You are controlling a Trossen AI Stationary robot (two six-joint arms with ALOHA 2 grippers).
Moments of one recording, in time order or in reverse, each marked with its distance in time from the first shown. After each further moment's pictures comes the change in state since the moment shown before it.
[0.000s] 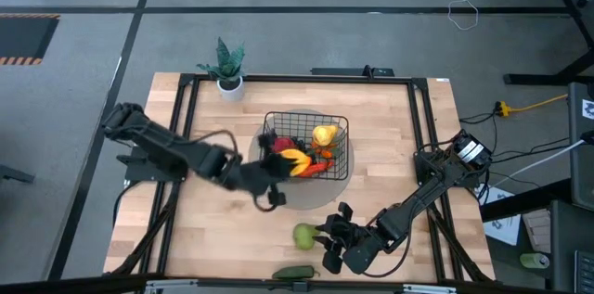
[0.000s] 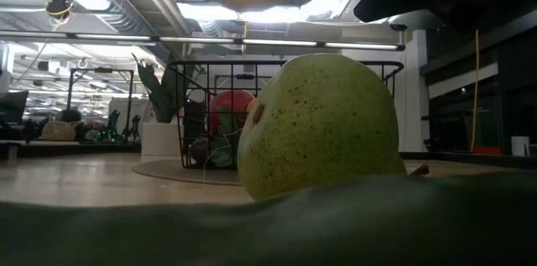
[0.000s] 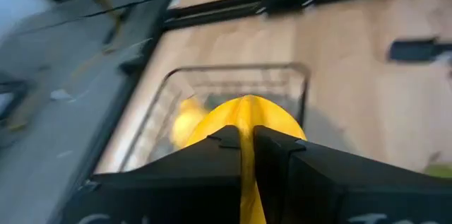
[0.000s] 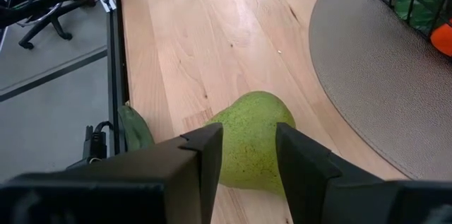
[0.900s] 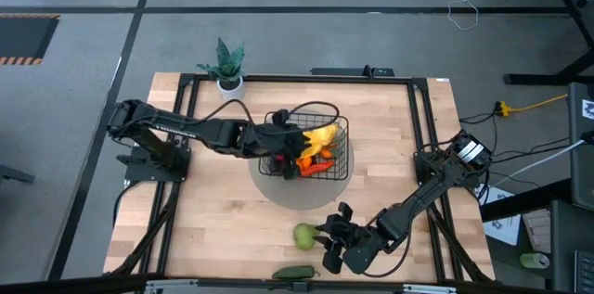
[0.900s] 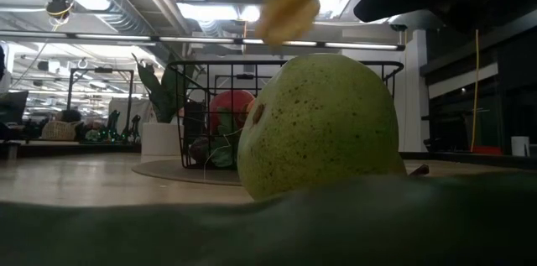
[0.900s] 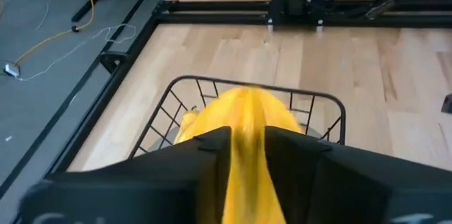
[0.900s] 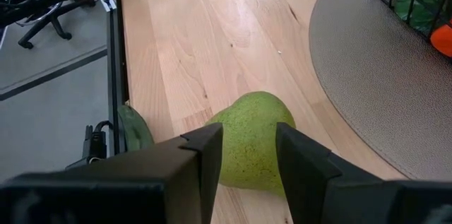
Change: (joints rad) left arm 0.241 0.017 0.000 0.104 0.274 -0.023; right arm 0.000 0.000 0.000 0.000 0.000 -0.004
